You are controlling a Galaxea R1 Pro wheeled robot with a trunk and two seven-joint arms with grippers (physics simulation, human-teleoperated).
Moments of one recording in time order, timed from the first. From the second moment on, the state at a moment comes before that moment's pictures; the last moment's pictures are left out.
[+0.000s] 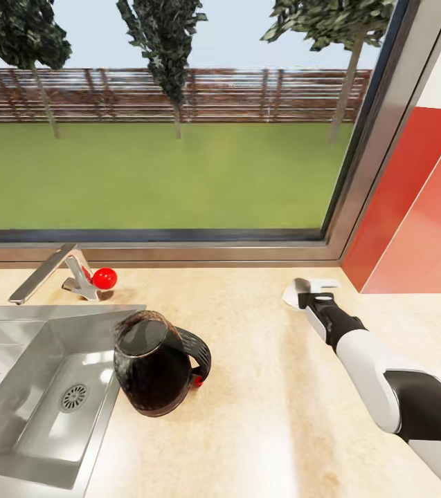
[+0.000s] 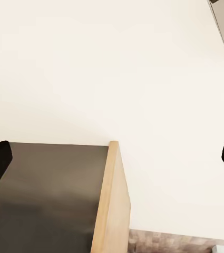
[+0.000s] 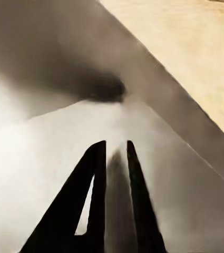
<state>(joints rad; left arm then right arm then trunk) 0.02 0.15 -0.08 0.05 0.01 0.08 0.03 -1.13 -0.03 -0.04 -0.27 0.09 0.21 -0.23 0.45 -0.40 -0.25</state>
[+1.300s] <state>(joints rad) 0.02 0.15 -0.08 0.05 0.01 0.08 0.03 -1.13 -0.03 -0.04 -0.28 0.09 0.21 -0.23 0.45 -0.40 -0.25</state>
